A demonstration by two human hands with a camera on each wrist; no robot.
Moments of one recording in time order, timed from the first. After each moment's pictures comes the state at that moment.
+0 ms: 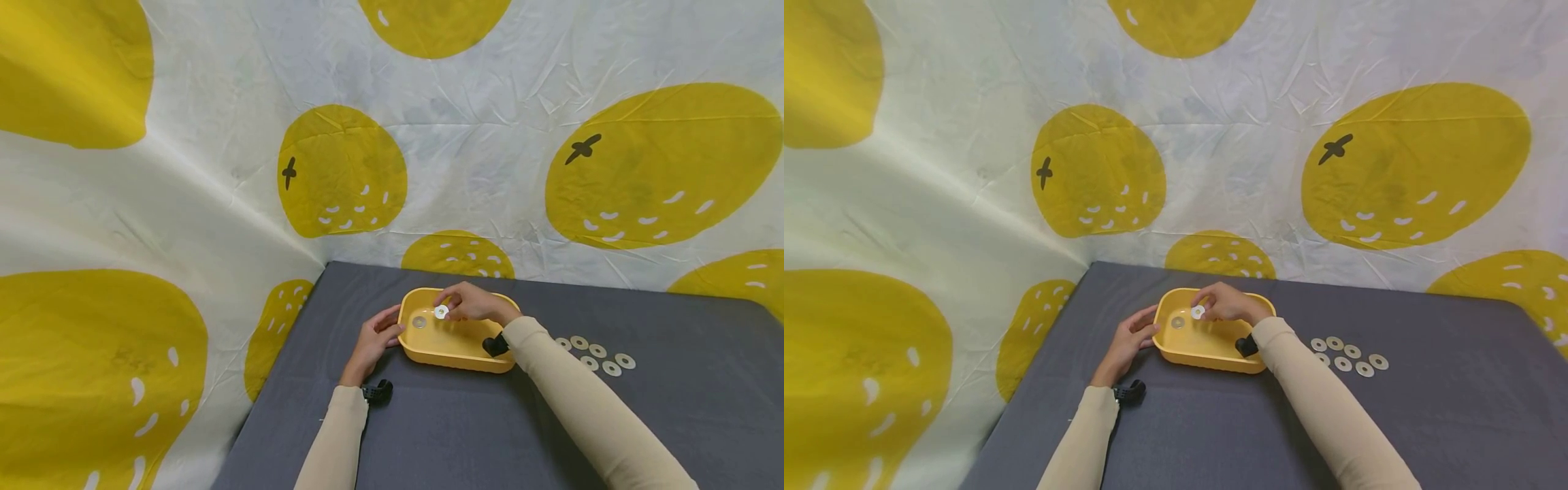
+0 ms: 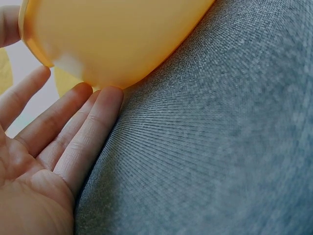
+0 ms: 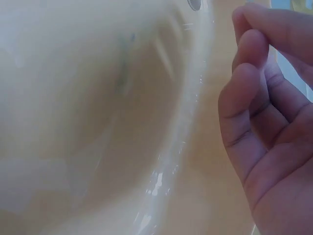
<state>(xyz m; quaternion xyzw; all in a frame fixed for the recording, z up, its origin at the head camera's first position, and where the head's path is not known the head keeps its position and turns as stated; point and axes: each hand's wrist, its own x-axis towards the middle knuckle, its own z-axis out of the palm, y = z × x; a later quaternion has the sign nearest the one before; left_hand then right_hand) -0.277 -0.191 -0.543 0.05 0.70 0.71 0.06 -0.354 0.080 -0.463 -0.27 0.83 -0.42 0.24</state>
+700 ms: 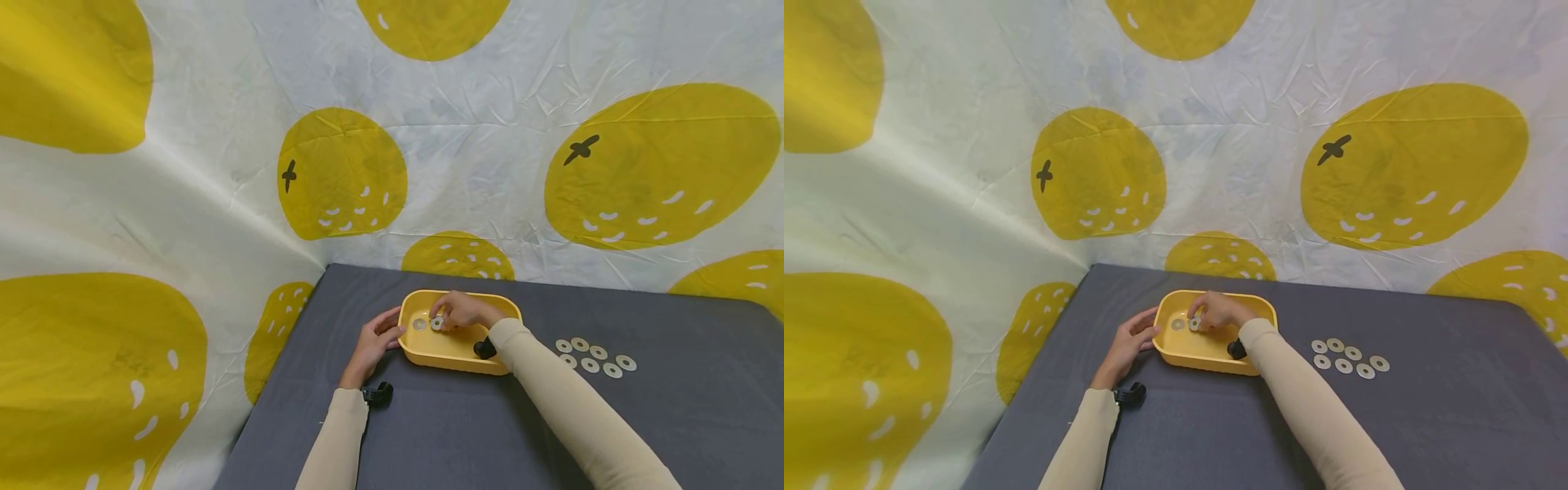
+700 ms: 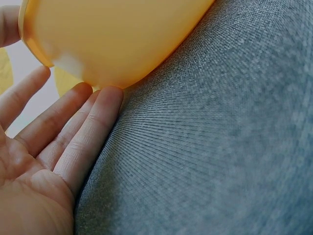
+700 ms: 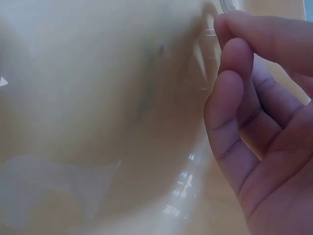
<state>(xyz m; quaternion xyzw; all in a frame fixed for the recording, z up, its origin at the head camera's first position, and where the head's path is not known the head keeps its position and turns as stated) -0.276 -0.191 -0.546 0.05 0.71 0.70 0.05 -0.357 0.061 -0.481 -0.27 0.85 -0.37 0.27</state>
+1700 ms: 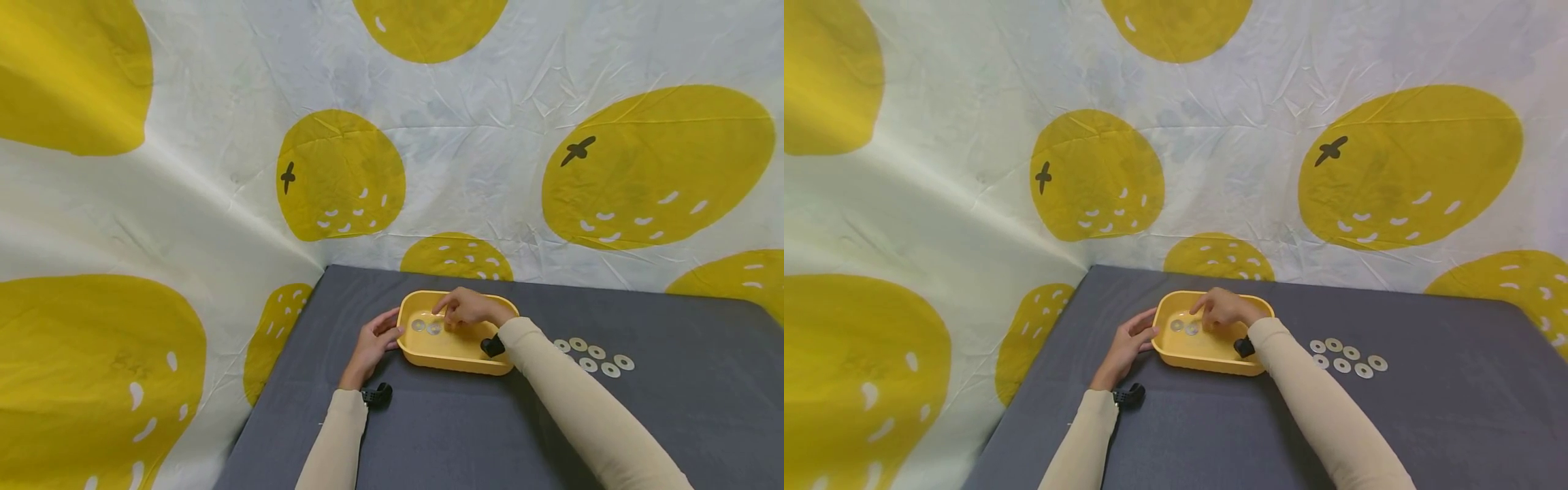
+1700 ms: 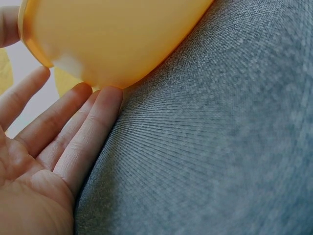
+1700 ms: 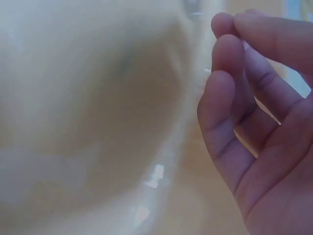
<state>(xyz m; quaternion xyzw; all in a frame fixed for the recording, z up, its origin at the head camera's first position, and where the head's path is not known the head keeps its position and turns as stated) -0.273 -0.190 -0.544 0.05 0.70 0.71 0.06 -0.354 0.080 -0.468 -0.31 0.84 -0.37 0.24</state>
